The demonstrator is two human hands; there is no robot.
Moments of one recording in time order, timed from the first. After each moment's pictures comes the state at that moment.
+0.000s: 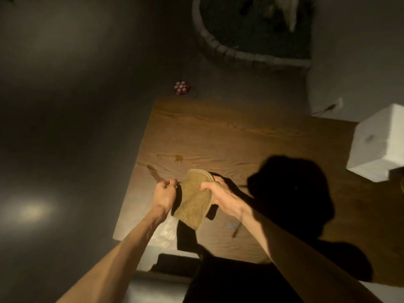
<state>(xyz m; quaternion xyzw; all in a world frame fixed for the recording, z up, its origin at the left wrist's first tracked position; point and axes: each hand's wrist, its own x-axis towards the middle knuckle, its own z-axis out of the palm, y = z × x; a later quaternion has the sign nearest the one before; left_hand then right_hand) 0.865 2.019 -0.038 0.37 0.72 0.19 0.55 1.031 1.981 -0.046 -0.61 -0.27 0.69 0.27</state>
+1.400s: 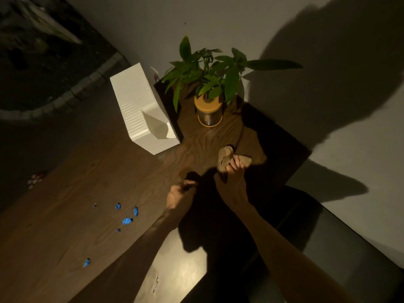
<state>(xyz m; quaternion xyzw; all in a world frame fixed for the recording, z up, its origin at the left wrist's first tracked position) 1.406 1.820 -0.108 0.72 0.41 -0.15 0.54 1.489 1.675 -0.206 -0.92 -0.15 0.04 0.36</state>
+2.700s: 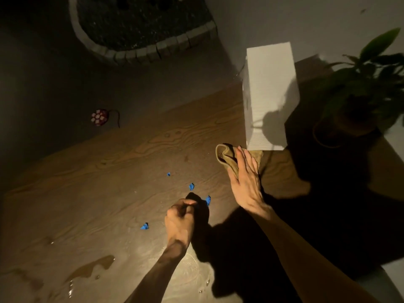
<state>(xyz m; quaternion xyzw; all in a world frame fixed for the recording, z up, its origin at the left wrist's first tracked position) 1.260 1.931 -0.138 0.57 0.65 0.09 0.49 1.444 1.873 -0.206 -0.85 -0.36 0.16 0.34</state>
